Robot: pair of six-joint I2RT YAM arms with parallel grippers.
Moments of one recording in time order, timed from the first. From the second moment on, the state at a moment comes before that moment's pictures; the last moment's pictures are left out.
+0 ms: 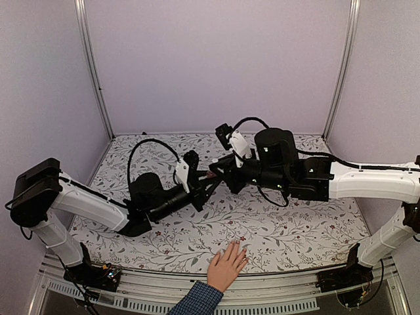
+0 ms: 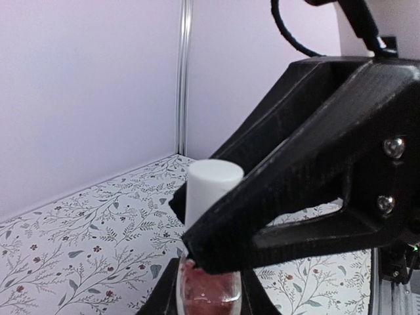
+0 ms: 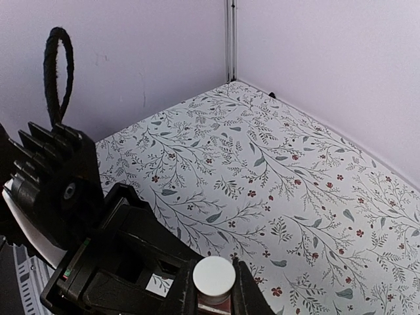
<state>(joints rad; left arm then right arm) -1.06 1.61 0.63 1.09 -0.12 -0.06 1.11 1.48 1.14 0.00 0.15 0.10</state>
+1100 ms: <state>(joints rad) -1.01 1.54 0.70 1.00 0.93 -0.16 1.13 1.23 1.15 -0.30 -0.49 -0.25</state>
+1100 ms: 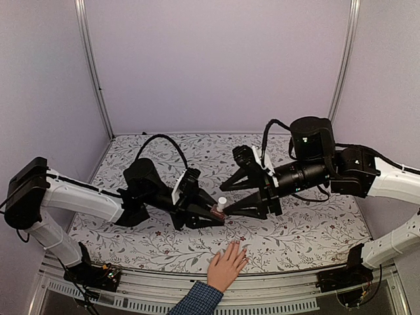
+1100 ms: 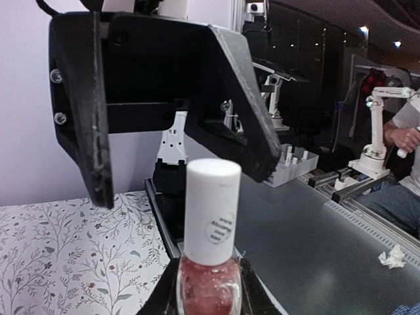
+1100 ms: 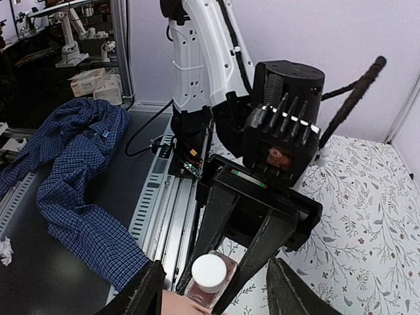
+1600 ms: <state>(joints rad) -1.01 1.60 0.73 1.08 1.10 -0.26 1.19 1.31 1.22 -0.38 -0.54 -0.32</state>
